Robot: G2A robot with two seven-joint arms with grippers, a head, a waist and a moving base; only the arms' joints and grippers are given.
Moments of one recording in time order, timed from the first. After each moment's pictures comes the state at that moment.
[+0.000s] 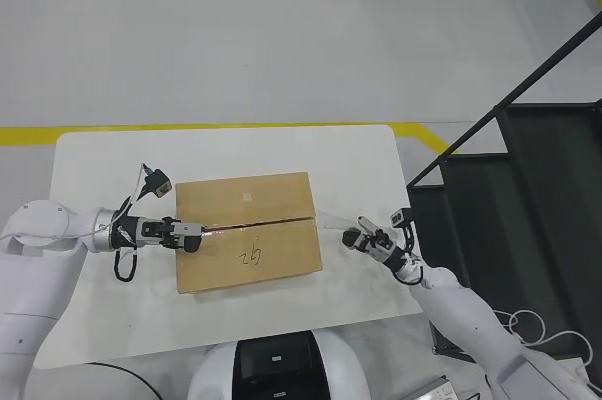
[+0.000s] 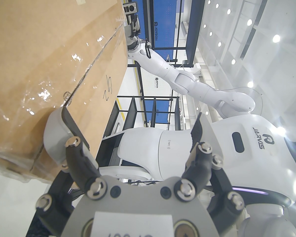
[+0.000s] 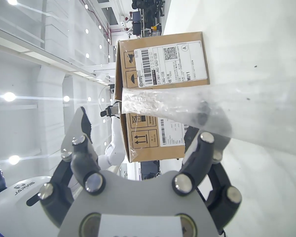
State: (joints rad) left arm 0.98 -0.92 -1.20 -1.31 -0.46 -0.22 -1.50; right arm -1.16 -1.09 0.90 -0.79 0.96 -0.84 0.90
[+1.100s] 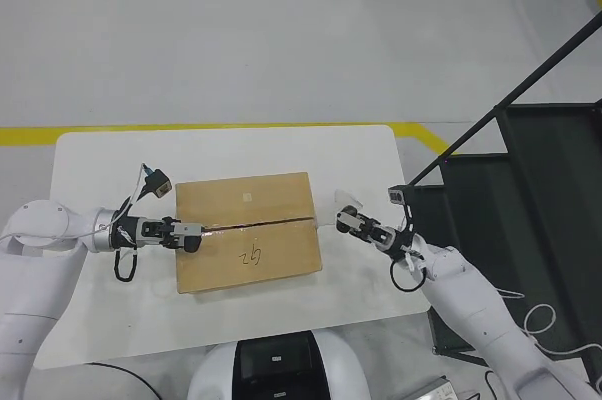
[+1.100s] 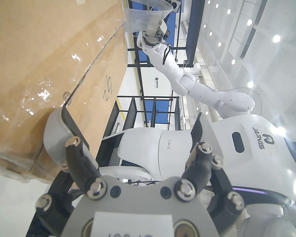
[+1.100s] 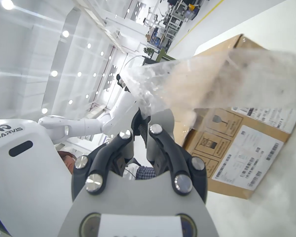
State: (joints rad) left arm 0.99 -0.92 -1.20 -1.32 -0.45 -0.22 -1.49; right arm -1.25 -1.04 1.09 -1.22 0.55 -0.98 0.83
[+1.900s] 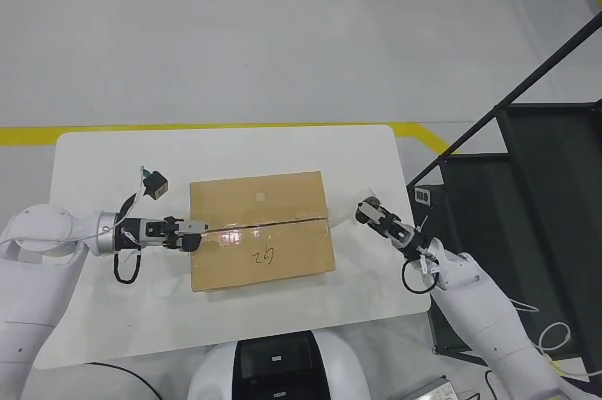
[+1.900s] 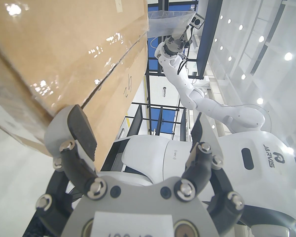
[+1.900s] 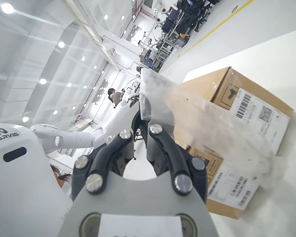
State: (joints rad) left arm 1.03 -0.91 -1.21 -1.37 -0.36 -0.16 -1.40; right arm -1.37 -1.03 1.24 -1.31 0.42 -1.01 0.64
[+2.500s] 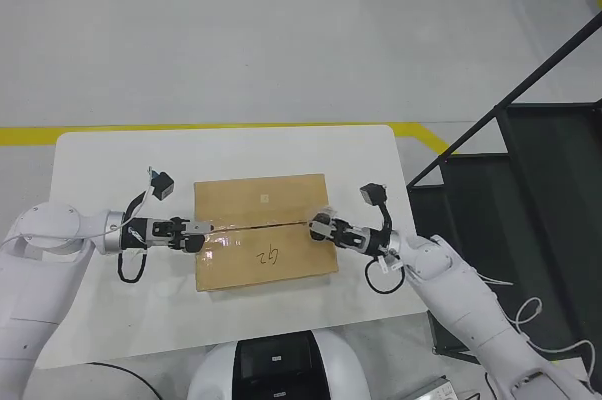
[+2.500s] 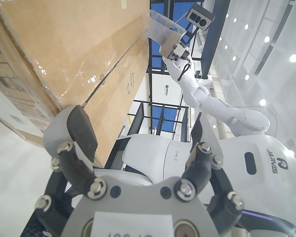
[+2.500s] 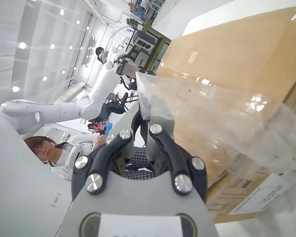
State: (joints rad) left arm 1.00 -0.91 -1.17 -1.37 -0.34 -0.14 -1.39; right arm -1.23 -1.07 1.08 -1.33 0.21 -0.83 0.72
